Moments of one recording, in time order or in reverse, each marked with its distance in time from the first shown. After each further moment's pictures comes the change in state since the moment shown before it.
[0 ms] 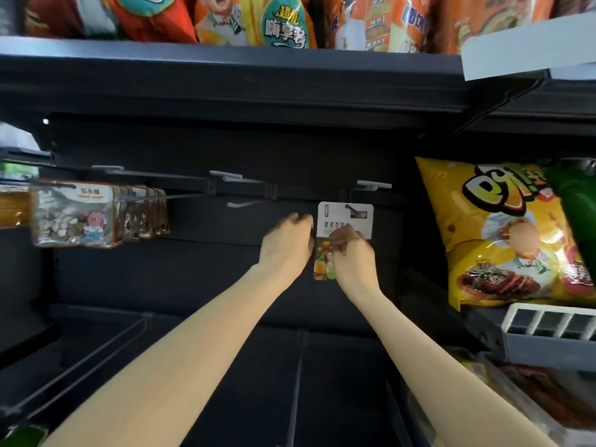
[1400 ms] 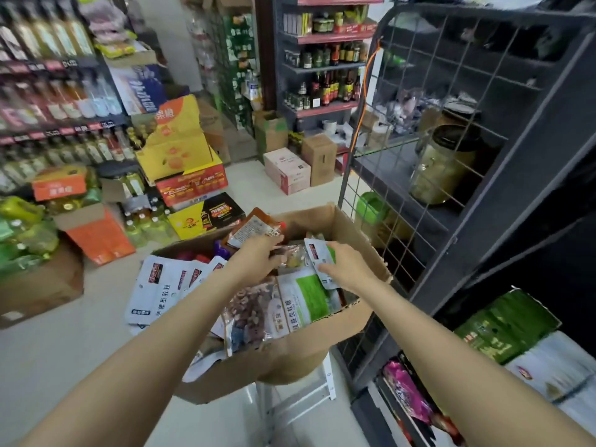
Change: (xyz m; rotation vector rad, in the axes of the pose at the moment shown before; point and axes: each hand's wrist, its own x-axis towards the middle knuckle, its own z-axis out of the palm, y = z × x) left_hand -0.549 -0.716 -0.261 0.133 -0.492 -1.180; right_hand -0.435 -0.417 0.671 0.130 -1.530 -0.256
